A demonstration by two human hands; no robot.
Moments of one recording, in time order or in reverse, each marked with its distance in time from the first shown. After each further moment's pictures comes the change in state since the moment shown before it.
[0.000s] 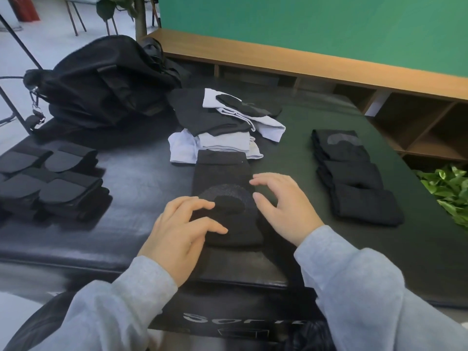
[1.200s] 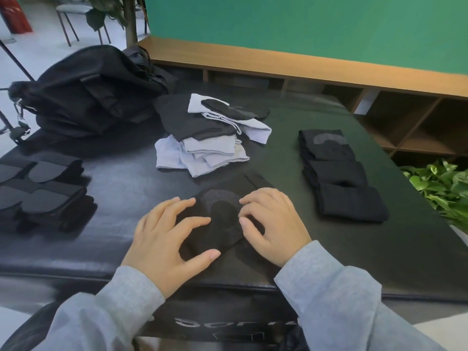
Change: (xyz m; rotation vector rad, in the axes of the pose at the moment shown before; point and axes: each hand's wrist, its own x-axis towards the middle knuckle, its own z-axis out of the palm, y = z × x) left_hand -0.002 0.012 0.001 0.213 -0.063 -0.055; right_hand -0.026 0.015 0.010 -0.164 0.186 -0.300
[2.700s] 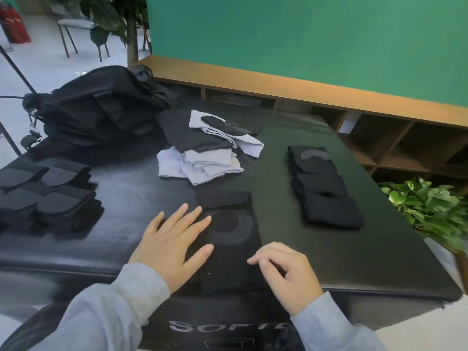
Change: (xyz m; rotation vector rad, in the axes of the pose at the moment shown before) left_hand 0.004 0.006 -0.008 0.144 -0.262 0.027; right_hand -0.067 -0.032 -0.026 0.458 -0.004 0.355
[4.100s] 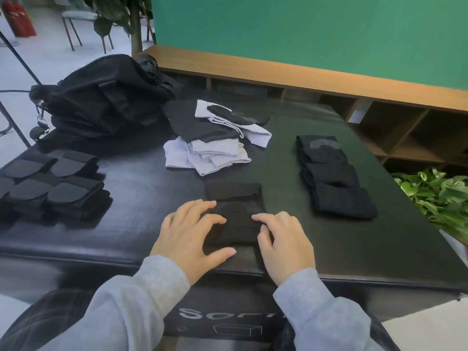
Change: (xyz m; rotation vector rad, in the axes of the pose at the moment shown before) left_hand 0.000 0.012 0.013 -0.154 0.174 -0.034; right_hand 0.026 -0.008 0.021 -0.553 0.052 0.207
